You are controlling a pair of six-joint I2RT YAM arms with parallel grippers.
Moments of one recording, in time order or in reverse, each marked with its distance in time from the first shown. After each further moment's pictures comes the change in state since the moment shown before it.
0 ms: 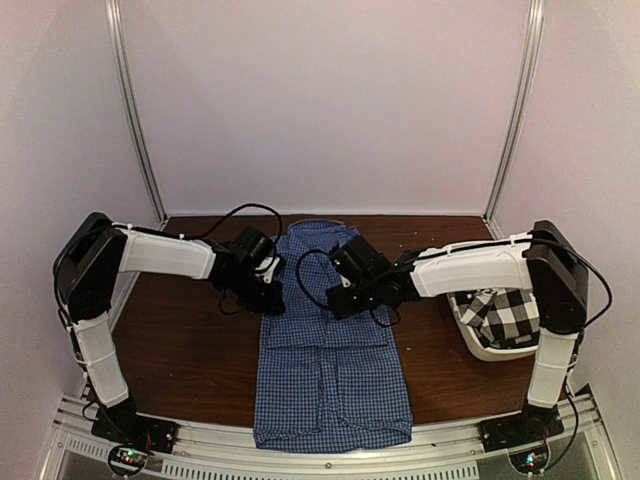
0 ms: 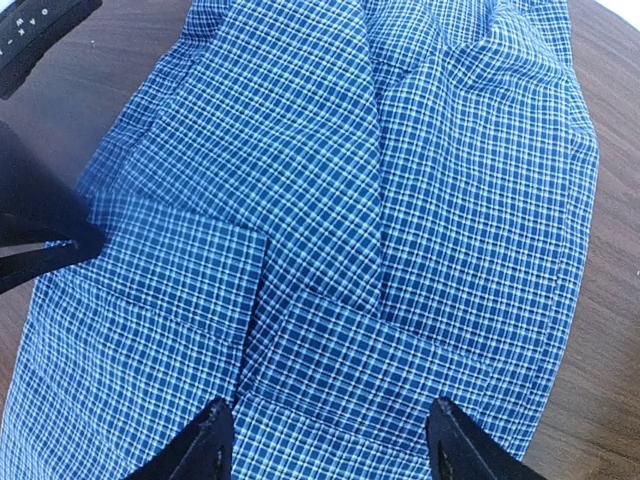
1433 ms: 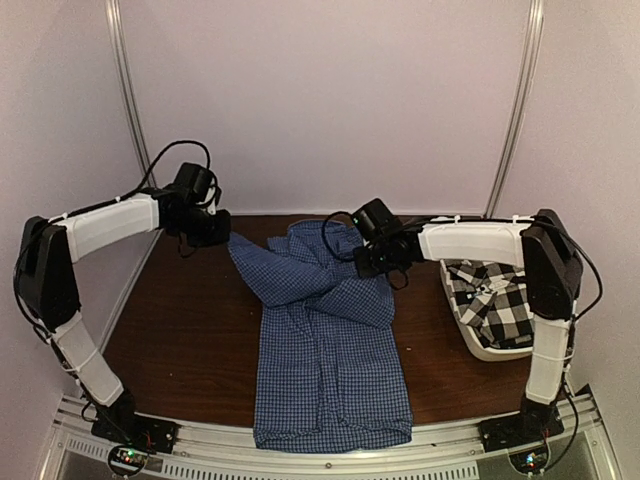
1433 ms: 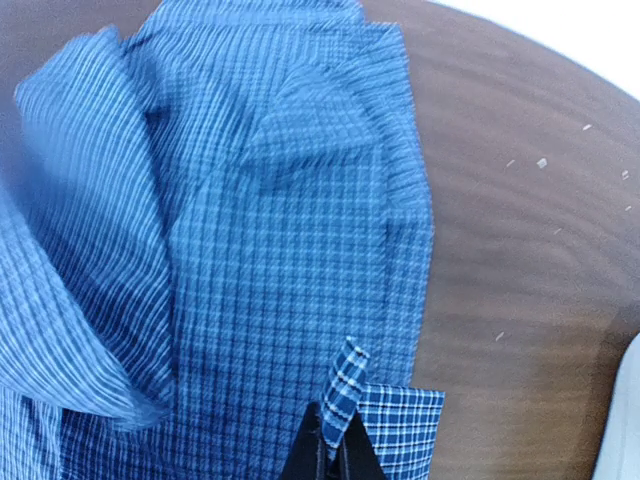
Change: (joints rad) left arm 0.253 -0.189 0.152 -0.142 -0.192 -0.014; right arm -0.162 0.076 0.172 -0.116 0.101 -0.023
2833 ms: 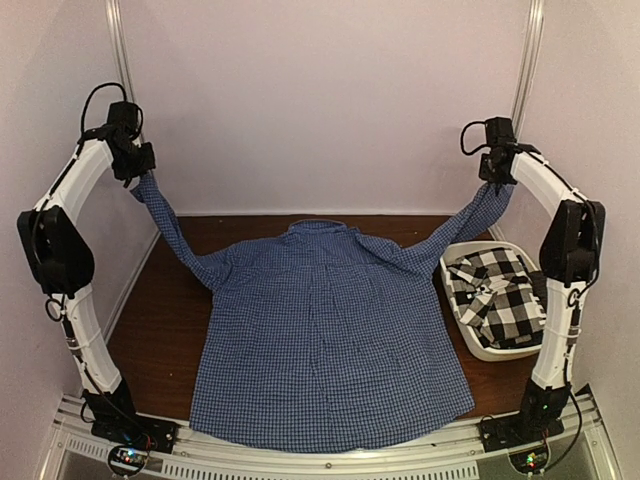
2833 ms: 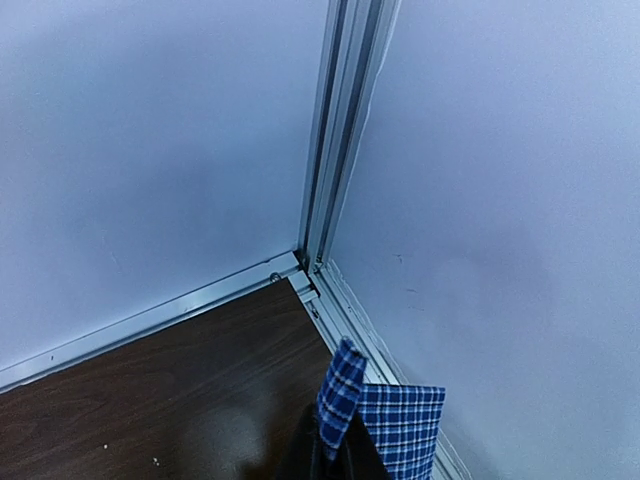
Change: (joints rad) left arm 0.457 0.265 0.826 -0.335 -0.218 0.197; right arm -0.748 0.161 0.688 -0.205 0.168 -0.174
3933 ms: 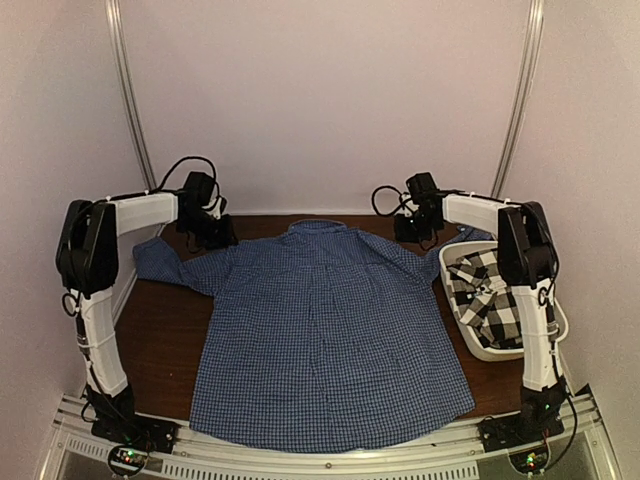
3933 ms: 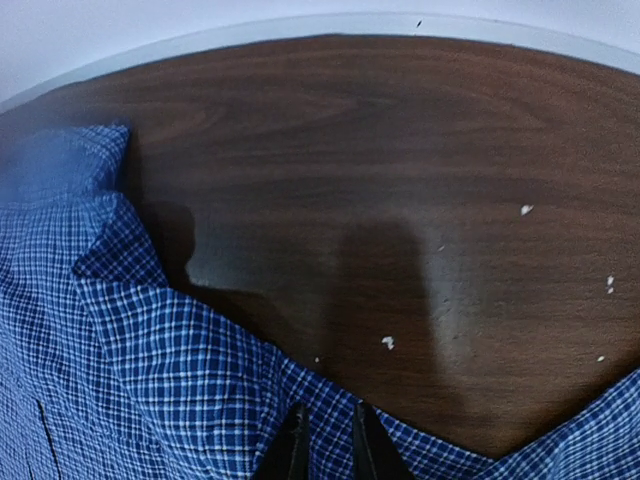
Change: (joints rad) left arm -0.289 0.063 -0.541 0.309 0.410 -0.118; right arm 0.288 0.198 -0.203 0.113 -0.570 0.054
